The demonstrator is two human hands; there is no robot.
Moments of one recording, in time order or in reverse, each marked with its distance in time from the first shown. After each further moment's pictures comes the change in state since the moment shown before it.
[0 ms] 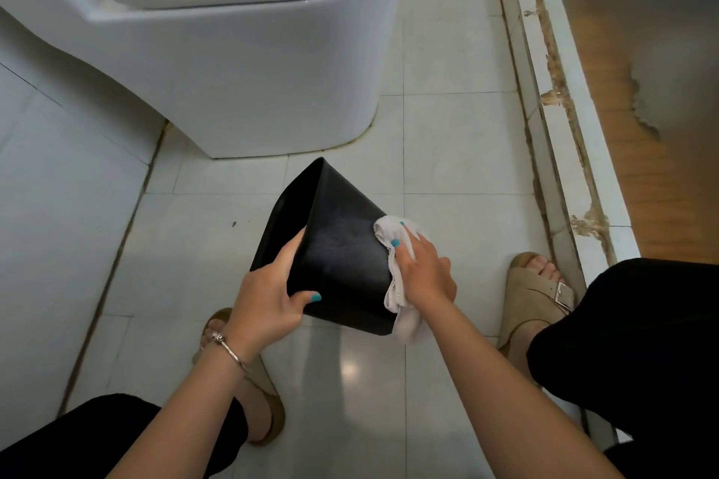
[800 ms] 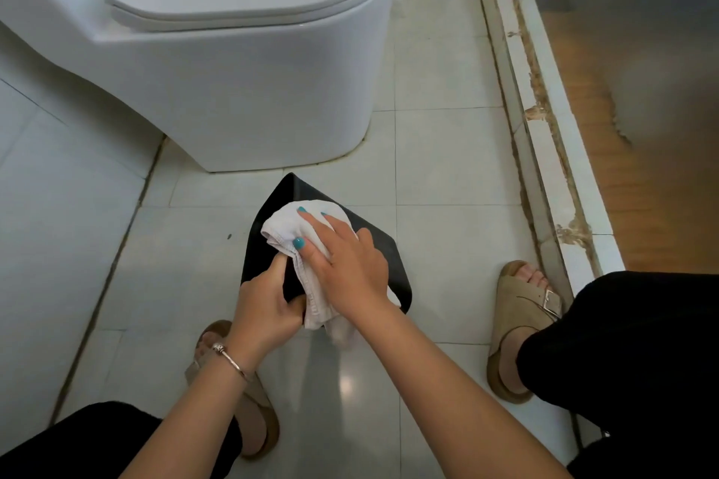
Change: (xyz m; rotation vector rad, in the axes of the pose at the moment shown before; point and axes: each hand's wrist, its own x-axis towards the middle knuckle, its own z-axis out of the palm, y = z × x) left_hand 0.002 0.012 0.001 -0.083 0.096 -0.069; right_hand -0.070 -0.104 -0.007 -0.105 0.029 -0.569
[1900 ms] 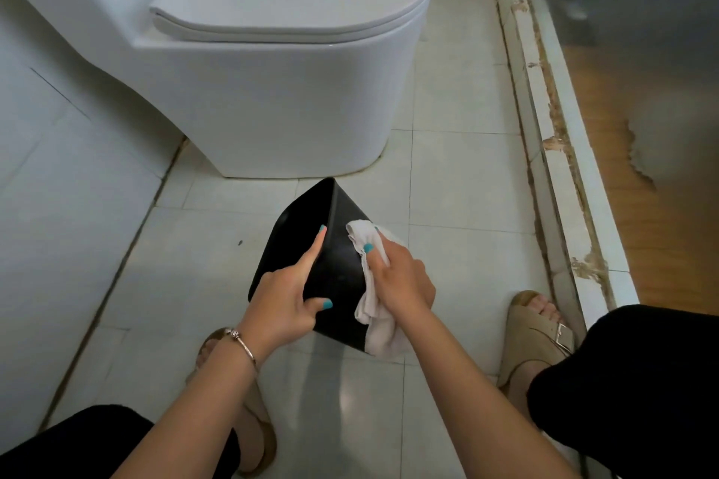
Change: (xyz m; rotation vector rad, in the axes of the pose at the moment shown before) left_hand 0.022 0.006 -0.015 0.142 -0.149 0.025; right_hand 0.026 0.053 0.002 0.063 0.001 0.391
